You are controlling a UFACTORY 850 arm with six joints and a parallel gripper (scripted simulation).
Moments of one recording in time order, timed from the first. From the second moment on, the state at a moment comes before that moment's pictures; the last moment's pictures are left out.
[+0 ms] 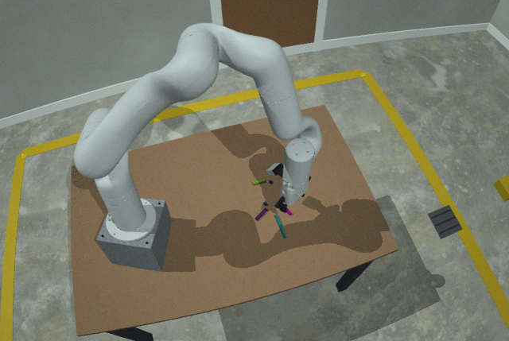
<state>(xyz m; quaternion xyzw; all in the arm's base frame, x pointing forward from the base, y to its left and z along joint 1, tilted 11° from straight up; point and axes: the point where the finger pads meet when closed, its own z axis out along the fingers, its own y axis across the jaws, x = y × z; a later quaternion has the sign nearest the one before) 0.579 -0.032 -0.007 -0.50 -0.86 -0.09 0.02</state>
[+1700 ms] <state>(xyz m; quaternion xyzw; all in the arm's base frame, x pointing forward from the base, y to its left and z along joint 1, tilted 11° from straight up) 0.494 -0.004 -0.027 0.17 -0.98 -0.08 -0.02</state>
